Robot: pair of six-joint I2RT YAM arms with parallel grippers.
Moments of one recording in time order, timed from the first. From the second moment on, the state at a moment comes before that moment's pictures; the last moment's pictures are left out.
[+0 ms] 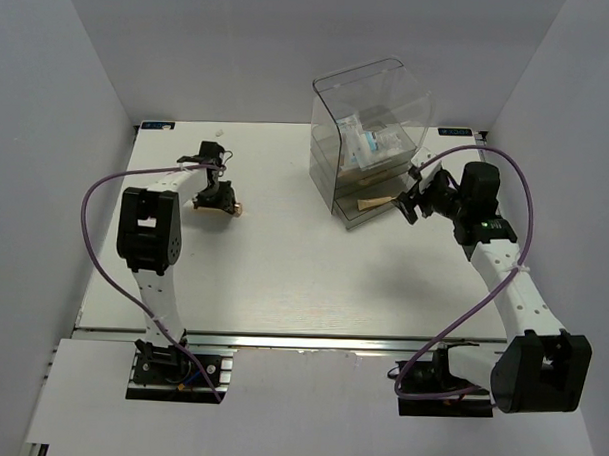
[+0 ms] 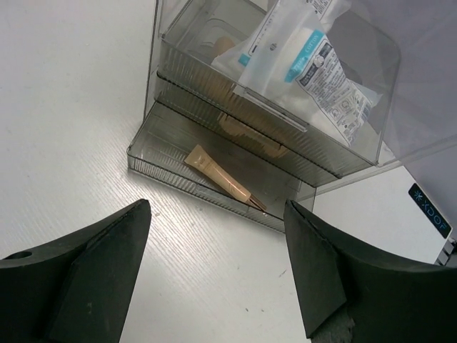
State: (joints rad) left arm -0.12 2.06 1.49 -0.70 -0.09 -1.60; right arm 0.10 1.17 0.94 -0.16 -0.63 -0.62
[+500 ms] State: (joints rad) left arm -0.46 1.30 0.90 0.07 0.12 -0.83; right arm -0.08 1.16 0.94 0.01 -0.65 -0.36
